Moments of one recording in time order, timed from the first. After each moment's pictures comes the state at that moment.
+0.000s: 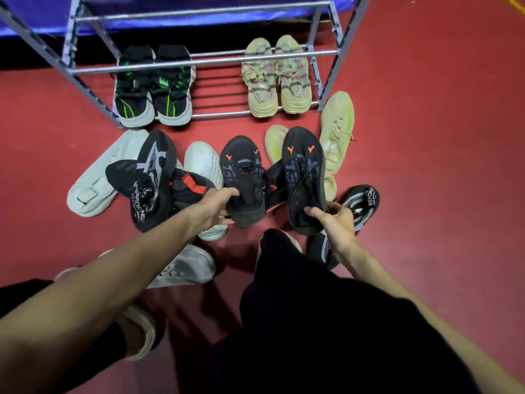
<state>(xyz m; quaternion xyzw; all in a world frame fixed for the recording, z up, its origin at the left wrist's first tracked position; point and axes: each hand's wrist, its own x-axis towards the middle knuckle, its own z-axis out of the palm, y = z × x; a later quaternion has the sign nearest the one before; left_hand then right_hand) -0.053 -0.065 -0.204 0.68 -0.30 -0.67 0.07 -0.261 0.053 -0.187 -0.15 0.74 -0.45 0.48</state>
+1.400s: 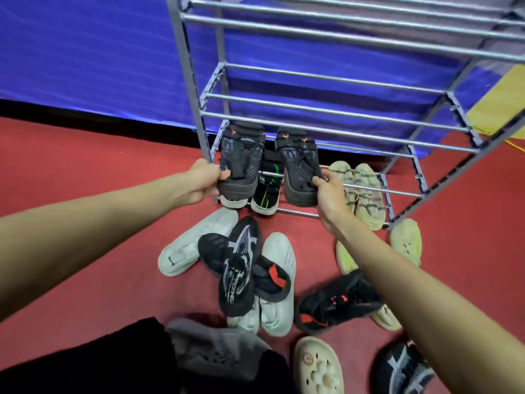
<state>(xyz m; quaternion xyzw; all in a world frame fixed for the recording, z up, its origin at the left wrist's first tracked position) 0.134 -0.240 -0.036 0.66 -0.36 -0.58 0.32 -0.098 -0.214 -0.068 -0.34 0.63 -0.51 0.47</state>
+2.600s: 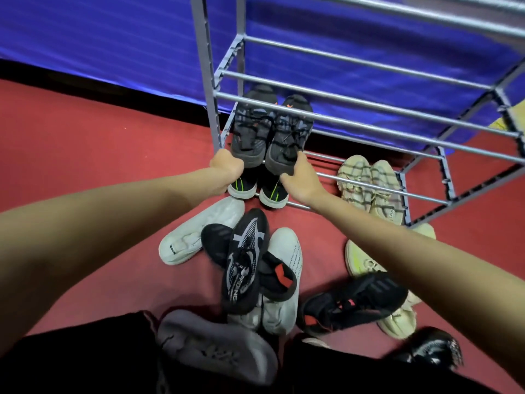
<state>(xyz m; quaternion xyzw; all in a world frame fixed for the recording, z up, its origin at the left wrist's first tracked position) 0.118 -0.270 -0.077 0.78 -0.44 -0.37 0.23 -0.040 -0.255 -0.074 -0.63 0.67 -0.20 0.34</state>
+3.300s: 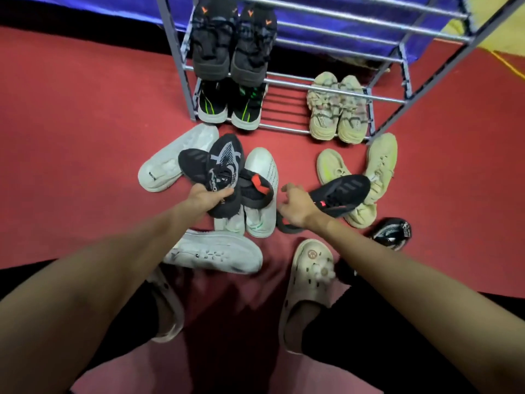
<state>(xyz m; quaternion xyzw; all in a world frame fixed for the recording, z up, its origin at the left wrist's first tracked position) 0.110 -0.072 -0.187 0.73 -0.34 -0.56 0.21 -0.096 -0.039 -0.144 -0.62 0.70 0.00 0.35</state>
